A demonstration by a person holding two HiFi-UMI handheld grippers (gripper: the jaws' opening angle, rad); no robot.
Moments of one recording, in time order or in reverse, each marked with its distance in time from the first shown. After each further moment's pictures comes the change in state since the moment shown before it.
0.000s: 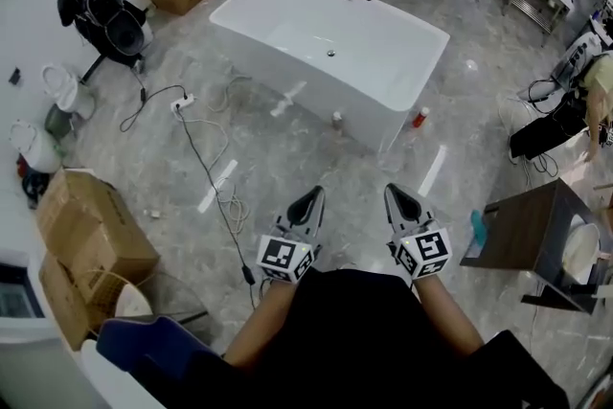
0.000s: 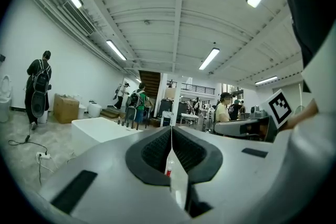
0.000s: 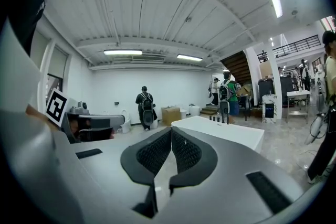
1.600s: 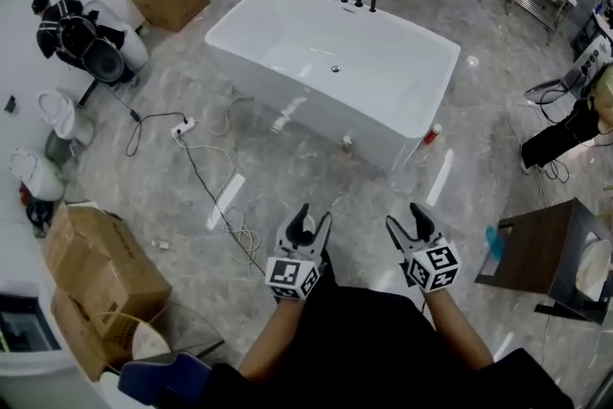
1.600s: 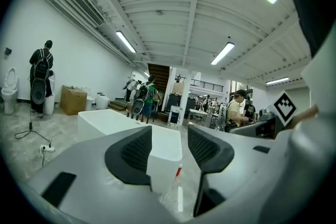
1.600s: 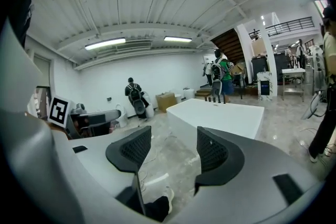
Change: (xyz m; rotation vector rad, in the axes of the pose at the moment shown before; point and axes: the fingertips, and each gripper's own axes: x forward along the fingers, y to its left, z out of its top) left arm 0.081 0.112 -0.037 -0.060 0.068 0.075; right arm 0.104 -0.060 -0.056 0.143 0.181 -0.037
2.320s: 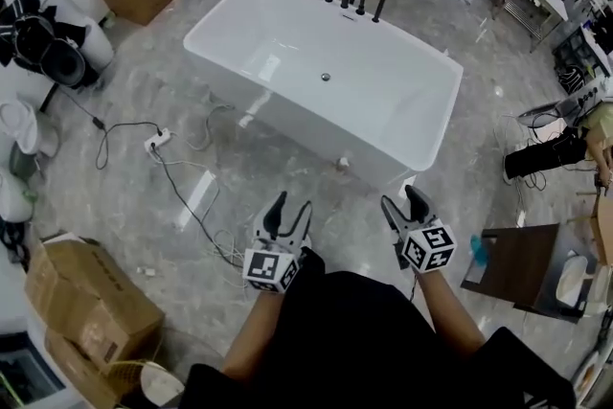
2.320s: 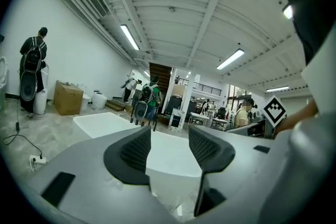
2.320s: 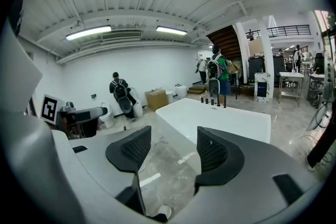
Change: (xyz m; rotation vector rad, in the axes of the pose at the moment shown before) left arm 0.129 0.250 0.092 -0.050 -0.009 -0.054; right arm 0.262 -0.006 0.111 0.003 0.056 -0.118
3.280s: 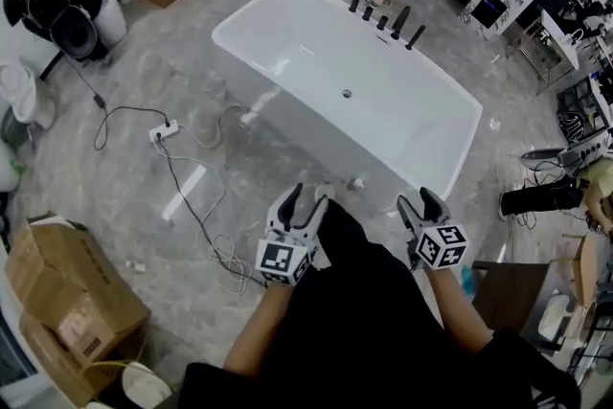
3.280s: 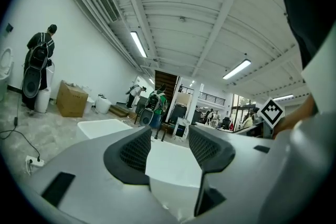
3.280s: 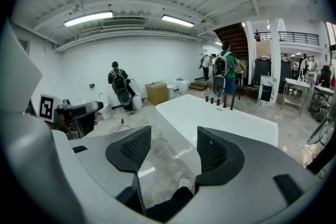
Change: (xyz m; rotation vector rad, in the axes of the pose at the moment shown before) left arm 0.017 0.127 0.041 -0.055 -0.095 0.018; right arm 0.113 0.048 0.047 -0.078 0.088 -0.017
